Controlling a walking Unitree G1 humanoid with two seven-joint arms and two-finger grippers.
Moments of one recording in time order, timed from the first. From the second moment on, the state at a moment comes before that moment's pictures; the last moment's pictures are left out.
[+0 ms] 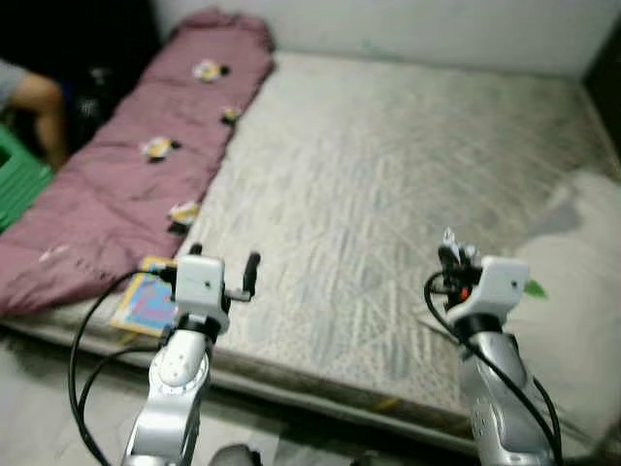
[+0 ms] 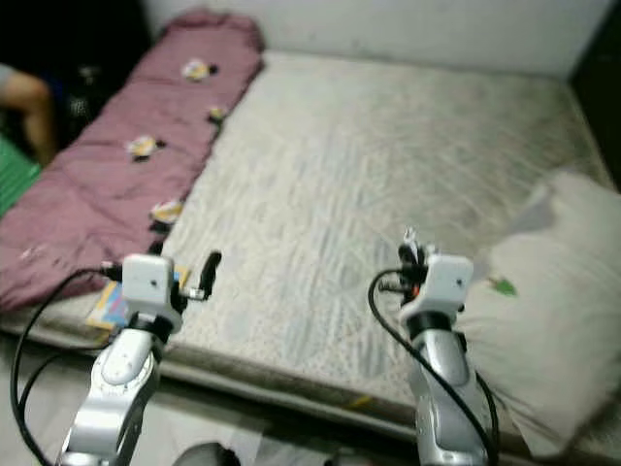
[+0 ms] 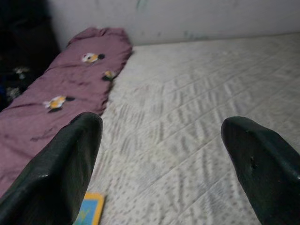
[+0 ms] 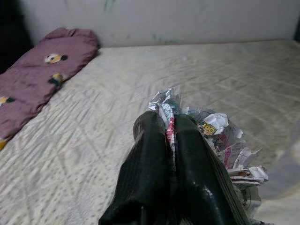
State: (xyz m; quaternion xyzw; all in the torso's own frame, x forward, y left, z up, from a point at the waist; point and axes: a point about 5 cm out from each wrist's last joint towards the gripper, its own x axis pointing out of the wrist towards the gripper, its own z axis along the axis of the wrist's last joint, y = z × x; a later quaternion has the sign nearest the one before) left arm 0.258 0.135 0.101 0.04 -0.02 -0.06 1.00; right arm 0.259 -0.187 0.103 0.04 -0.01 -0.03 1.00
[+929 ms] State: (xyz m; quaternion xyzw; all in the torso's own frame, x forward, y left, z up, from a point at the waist) left arm 0.260 0.129 0.103 0.03 -0.01 -0.08 1.00; right arm 0.256 -0.195 0.101 0.04 0.00 -0.04 1.00
